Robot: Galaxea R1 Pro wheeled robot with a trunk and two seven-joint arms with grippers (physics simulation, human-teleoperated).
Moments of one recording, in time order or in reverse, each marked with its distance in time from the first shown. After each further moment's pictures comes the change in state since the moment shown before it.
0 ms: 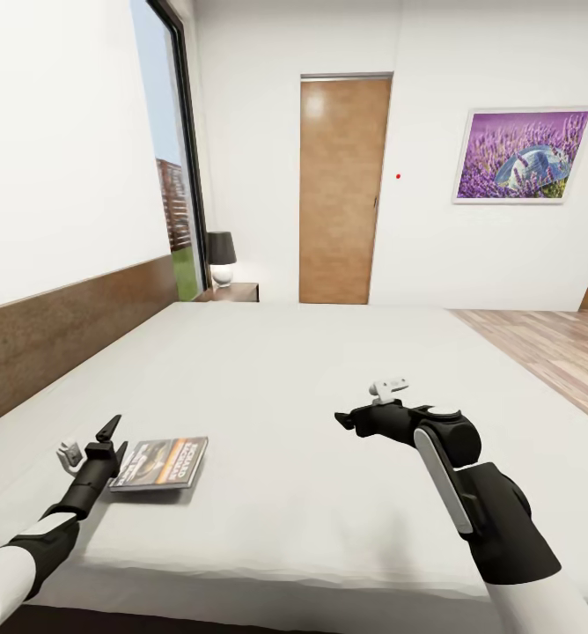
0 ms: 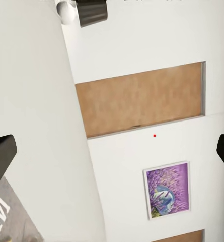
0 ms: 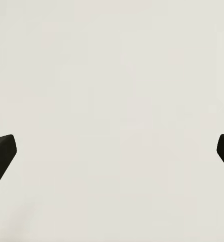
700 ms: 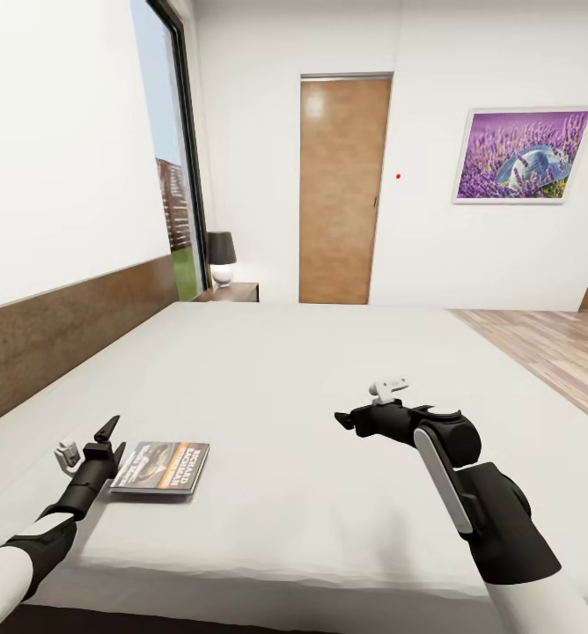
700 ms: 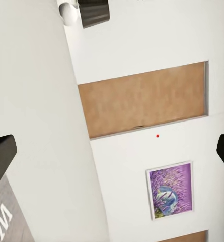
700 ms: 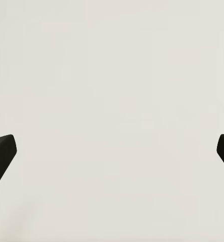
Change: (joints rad) left arm 0.000 0.007 -0.004 0.000 0.000 -0.001 0.008; right arm 0.000 0.000 0.000 0.000 0.000 0.000 0.000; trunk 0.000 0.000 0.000
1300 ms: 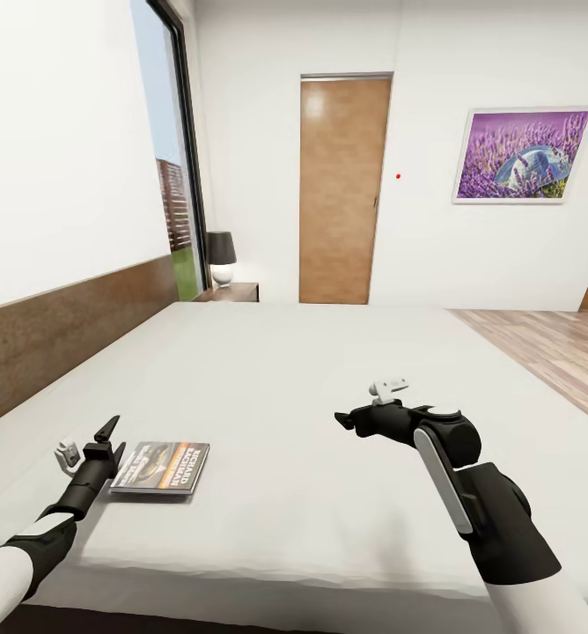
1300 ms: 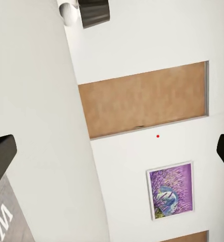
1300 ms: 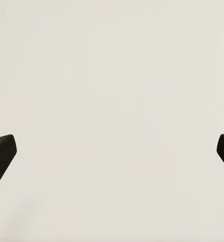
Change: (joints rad) left arm 0.000 0.000 0.000 0.000 0.000 -0.002 0.001; right arm 0.001 0.000 0.000 0.000 0.000 0.000 0.000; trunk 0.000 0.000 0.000
